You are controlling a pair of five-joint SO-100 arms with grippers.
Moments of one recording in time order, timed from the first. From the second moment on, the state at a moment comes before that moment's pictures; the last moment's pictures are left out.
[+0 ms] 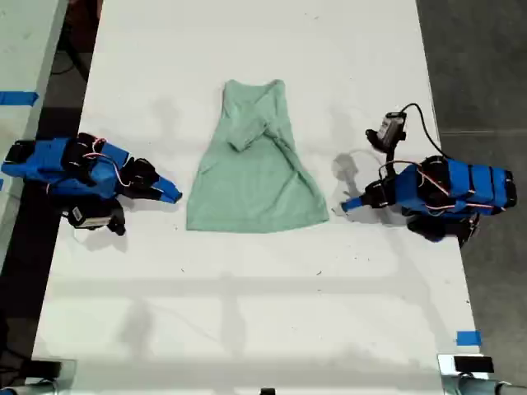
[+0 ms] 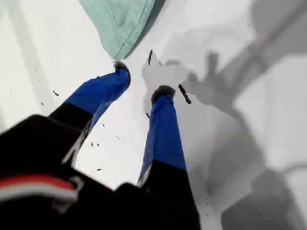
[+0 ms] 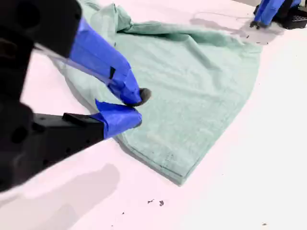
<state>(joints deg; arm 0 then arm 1) -1.0 202.3 181.5 61.0 -18.2 7.6 200.2 173.7 81.3 -27.0</state>
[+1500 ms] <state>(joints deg) -8.8 202.3 183.5 61.5 -5.4 10.1 105.6 122.7 61.7 -16.4</state>
